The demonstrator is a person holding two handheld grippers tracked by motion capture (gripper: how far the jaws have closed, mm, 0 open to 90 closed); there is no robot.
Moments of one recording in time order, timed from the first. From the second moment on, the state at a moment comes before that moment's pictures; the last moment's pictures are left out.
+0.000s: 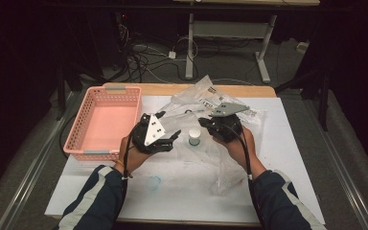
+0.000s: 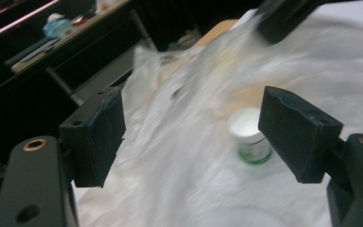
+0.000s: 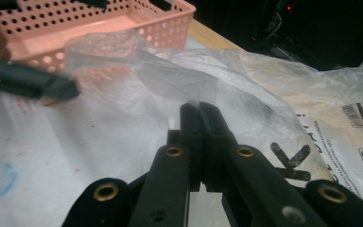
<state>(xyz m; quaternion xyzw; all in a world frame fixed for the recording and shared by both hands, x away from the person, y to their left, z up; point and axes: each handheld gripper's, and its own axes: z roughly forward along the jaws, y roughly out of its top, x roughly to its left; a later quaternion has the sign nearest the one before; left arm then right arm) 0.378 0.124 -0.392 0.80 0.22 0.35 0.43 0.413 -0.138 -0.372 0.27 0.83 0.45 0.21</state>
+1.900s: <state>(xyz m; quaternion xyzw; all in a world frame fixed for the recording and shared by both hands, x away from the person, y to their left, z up) 0.400 0.138 -0.405 0.87 0.24 0.26 0.35 0.315 -0.241 -0.451 0.25 0.88 0.36 0.20</state>
